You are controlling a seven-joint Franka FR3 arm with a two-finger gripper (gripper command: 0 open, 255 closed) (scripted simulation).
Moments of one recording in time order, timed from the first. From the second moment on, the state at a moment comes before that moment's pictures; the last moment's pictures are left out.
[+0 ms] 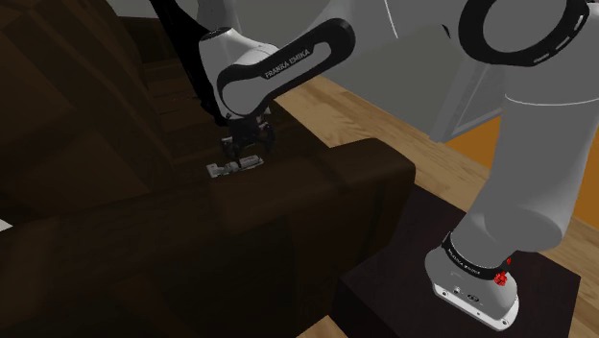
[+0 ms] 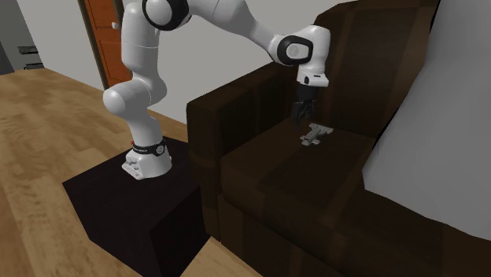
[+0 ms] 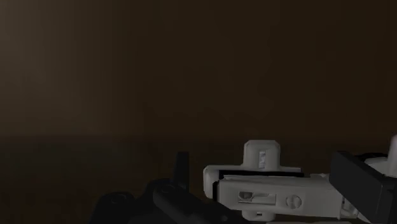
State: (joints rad) arm 0.15 0.33 0.34 -1.78 -0.19 2.01 0.78
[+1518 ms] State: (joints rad) arm 0.17 0.41 0.33 -1.76 -0.23 2.07 0.81
